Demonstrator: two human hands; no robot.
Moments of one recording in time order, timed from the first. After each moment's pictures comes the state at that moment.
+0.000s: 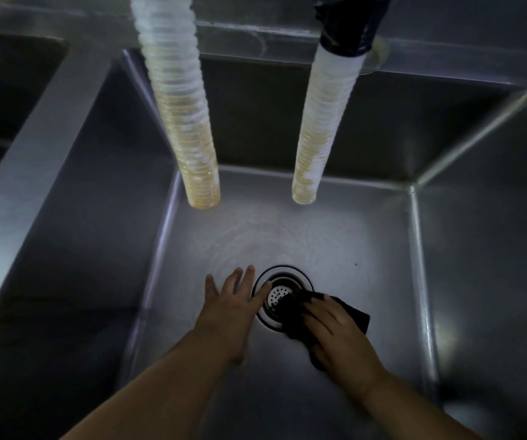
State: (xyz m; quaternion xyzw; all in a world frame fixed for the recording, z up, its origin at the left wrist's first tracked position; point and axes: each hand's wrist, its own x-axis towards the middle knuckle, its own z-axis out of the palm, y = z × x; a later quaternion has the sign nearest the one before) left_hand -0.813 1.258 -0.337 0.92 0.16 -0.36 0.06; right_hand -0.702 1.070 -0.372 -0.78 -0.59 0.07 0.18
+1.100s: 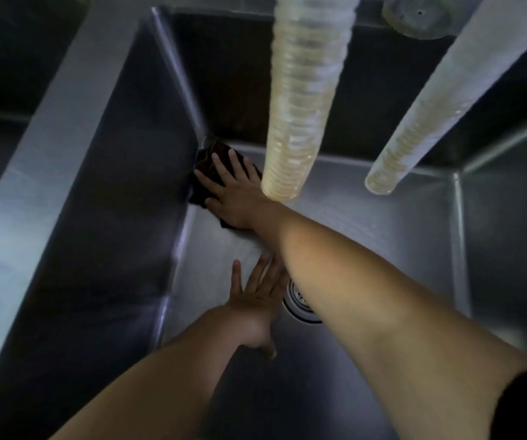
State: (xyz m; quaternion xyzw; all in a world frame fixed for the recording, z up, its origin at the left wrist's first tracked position) left_hand -0.822 1.281 -0.364 0.88 0.12 -0.43 0.18; right_hand -0.682 1.373 -0.385 -0.76 -0.63 0.16 -0.01
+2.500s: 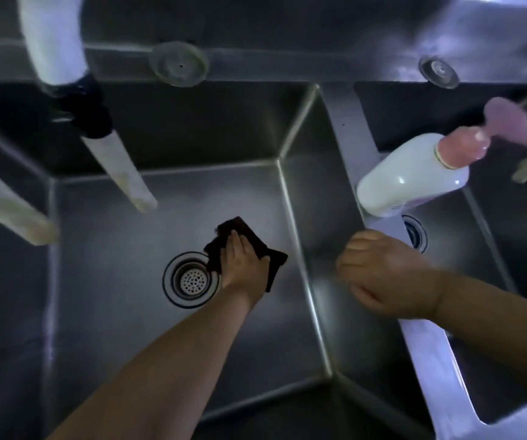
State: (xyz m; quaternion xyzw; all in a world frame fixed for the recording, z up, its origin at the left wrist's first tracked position) left_hand -0.688 1.130 -0.332 0.91 0.22 -0.20 0.28; right_hand -0.609 0.954 -0.136 -0.76 -0.64 0.12 -0.04
